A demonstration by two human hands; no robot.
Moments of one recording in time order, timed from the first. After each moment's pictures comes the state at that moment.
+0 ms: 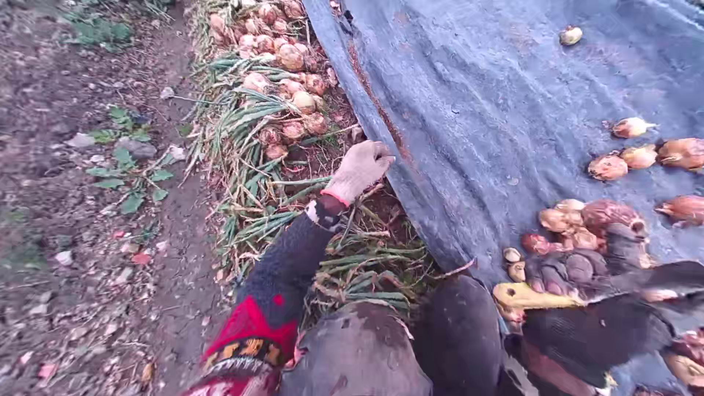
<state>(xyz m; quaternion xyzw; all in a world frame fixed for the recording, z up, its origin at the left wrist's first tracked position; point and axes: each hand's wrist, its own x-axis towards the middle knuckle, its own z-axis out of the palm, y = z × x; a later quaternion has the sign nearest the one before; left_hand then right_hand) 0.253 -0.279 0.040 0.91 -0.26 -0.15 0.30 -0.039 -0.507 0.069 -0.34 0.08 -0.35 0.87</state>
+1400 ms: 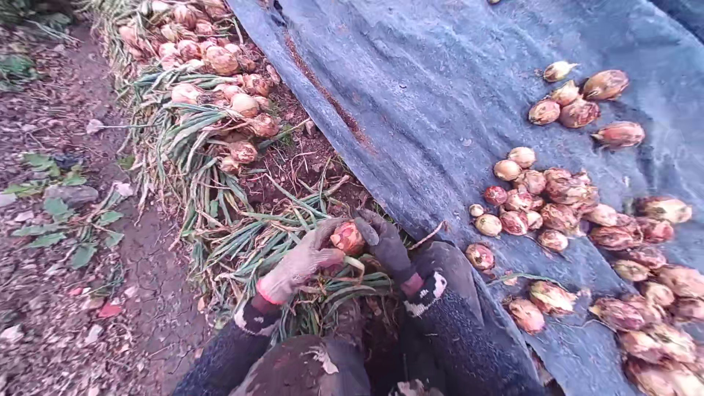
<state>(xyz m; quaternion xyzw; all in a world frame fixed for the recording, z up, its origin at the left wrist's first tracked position) 0.102 -0.181 0.010 0.69 -0.16 -0.47 0.53 0.002 -0.369 -0.040 -0.62 0.19 -0.02 0.76</state>
